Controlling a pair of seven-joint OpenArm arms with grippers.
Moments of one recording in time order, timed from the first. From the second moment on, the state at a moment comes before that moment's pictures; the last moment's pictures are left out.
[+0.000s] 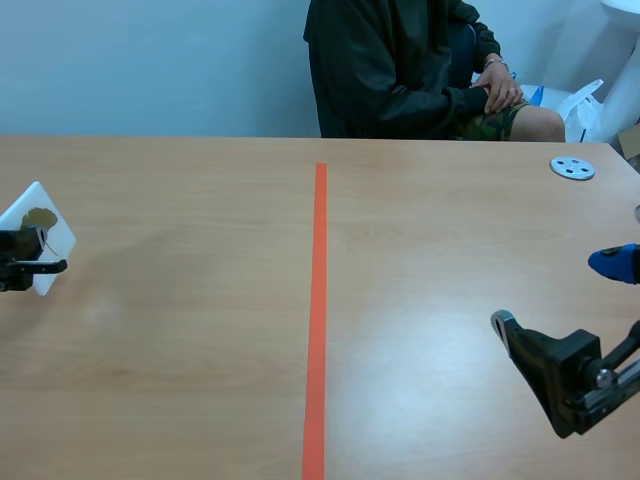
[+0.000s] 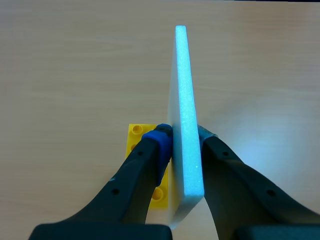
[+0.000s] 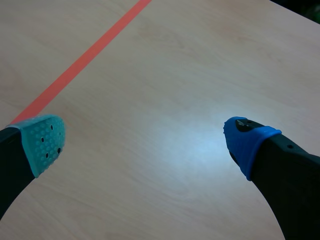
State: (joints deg) left arm -5.5 -28.6 -1.4 52.1 -24.2 -16.7 -12.3; right arm -42.0 28.6 12.9 114.0 14.2 24.0 -3.4
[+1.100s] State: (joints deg) left arm -10.0 -29.2 -1.3 41.4 -24.6 -18.0 -15.1; right arm -42.0 28.6 12.9 114.0 14.2 24.0 -4.7
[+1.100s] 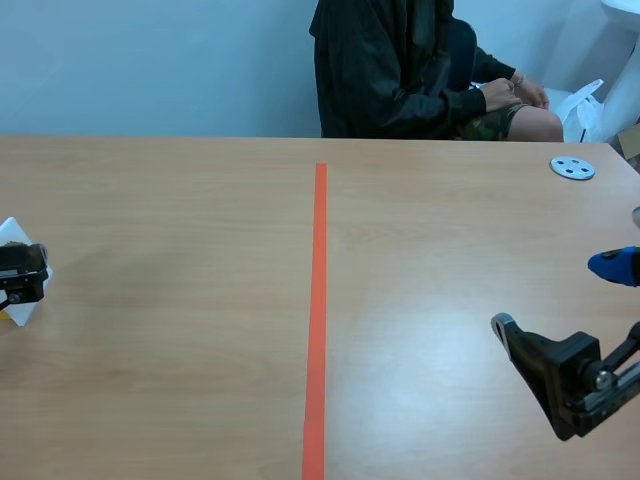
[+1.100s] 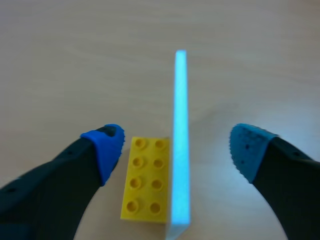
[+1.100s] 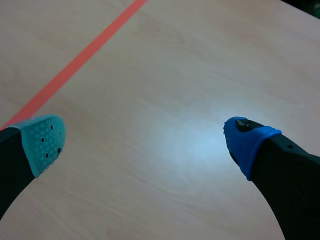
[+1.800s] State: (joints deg) left arm 18.6 -37.8 -1.4 96.6 -23.9 -38.5 0.8; right arm -42.0 28.6 12.9 114.0 14.2 24.0 -5.5
